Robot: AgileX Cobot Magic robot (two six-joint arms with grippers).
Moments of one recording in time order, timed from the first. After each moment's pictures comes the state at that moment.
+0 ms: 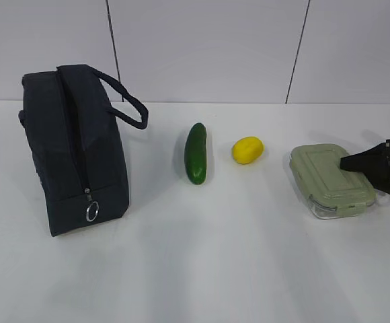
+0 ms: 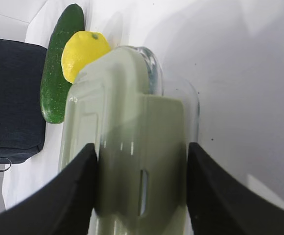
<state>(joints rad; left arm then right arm) 0.00 0.01 -0.53 0.00 1.09 -0.09 -0.45 2.27 -1.26 1.37 1.16 -1.37</state>
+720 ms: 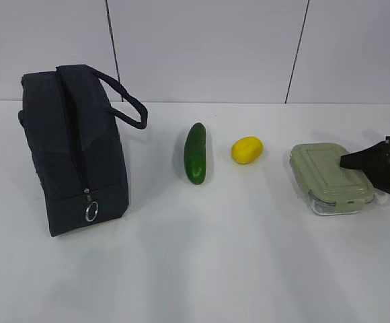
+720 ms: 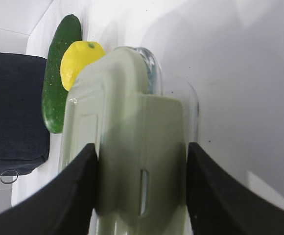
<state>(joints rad) 0.00 0.01 -0.53 0.00 1.09 -0.09 -0.45 2.27 -1.26 1.39 1.15 -1.32</state>
